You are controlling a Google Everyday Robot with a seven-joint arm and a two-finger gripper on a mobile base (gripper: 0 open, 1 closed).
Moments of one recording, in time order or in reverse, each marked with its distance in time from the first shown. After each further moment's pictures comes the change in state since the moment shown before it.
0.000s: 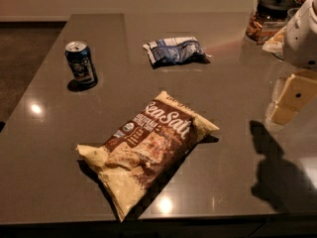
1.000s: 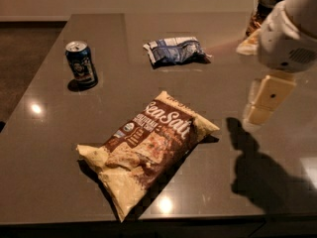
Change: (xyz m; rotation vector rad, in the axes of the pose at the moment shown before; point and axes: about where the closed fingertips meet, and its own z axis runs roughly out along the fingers) arm -0.035 0.005 0.015 -0.043 -0.063 -0.074
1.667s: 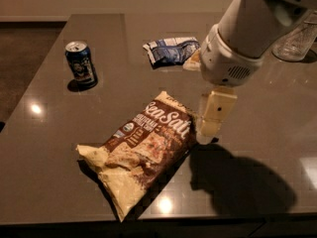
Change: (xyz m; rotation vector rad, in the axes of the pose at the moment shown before) arm -0.084 0.024 0.054 -0.123 -0.118 -0.187
